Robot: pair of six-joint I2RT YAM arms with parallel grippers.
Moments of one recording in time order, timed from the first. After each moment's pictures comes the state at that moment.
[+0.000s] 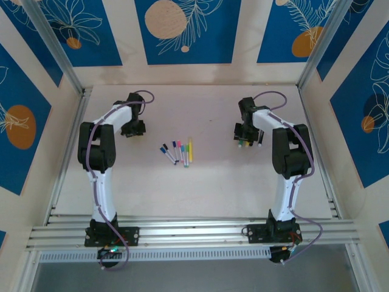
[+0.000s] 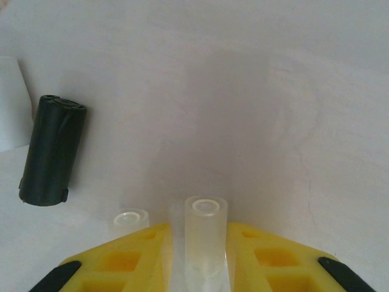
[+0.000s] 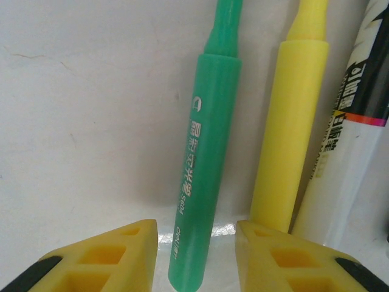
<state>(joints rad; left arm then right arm) -0.14 2.16 1.65 -0.86 -0.16 -0.33 0.19 1.99 1.41 -0.78 0.02 0.40</state>
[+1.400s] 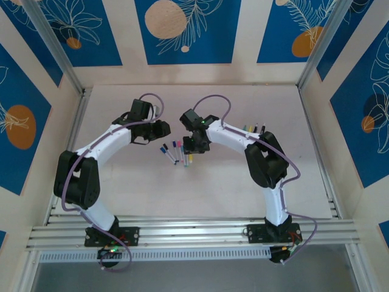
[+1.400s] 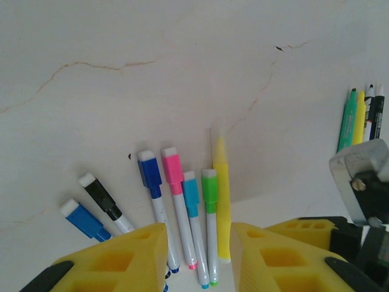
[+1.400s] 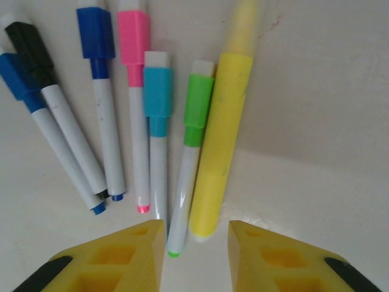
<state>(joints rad) -0.34 1.65 1.20 -0.45 0.34 -0.55 0.71 2.03 1.57 -0.82 -0.08 0.57</state>
